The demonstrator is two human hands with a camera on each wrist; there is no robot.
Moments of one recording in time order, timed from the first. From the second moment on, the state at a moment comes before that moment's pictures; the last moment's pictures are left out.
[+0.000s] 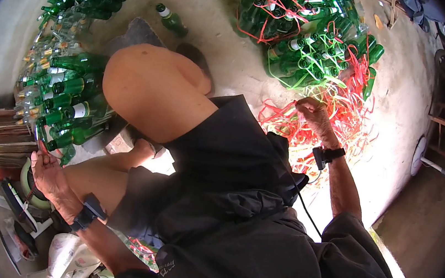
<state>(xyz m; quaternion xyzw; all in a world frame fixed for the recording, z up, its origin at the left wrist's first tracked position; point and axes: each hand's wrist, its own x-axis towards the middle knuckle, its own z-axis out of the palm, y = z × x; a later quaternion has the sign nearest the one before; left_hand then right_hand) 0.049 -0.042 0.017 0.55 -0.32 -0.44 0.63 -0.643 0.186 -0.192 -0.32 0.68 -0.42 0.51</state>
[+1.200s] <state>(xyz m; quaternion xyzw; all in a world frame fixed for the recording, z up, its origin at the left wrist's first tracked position) -0.370 0.023 -0.004 0.28 -0.72 -0.58 0.25 -0.574 0.139 0.013 -0.21 0.53 -0.59 0.57</state>
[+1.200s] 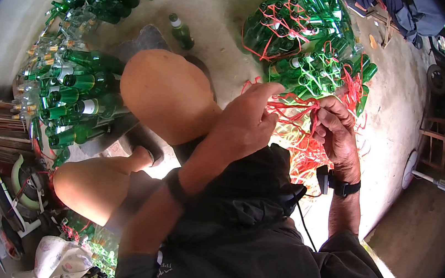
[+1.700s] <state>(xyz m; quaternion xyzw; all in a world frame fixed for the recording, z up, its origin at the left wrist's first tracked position) -0.377 0.020 -0.013 0.22 -0.62 -0.73 0.19 -0.552 0.127 0.028 -0.39 0.61 -0.52 0.46</state>
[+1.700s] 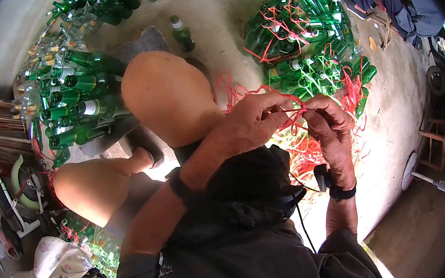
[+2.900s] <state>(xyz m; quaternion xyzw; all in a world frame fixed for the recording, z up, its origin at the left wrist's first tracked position) -0.345 -0.006 0.040 0.32 -0.44 -0.78 0.31 -0.622 0.139 0.006 -0.37 0.57 -0.54 0.49</state>
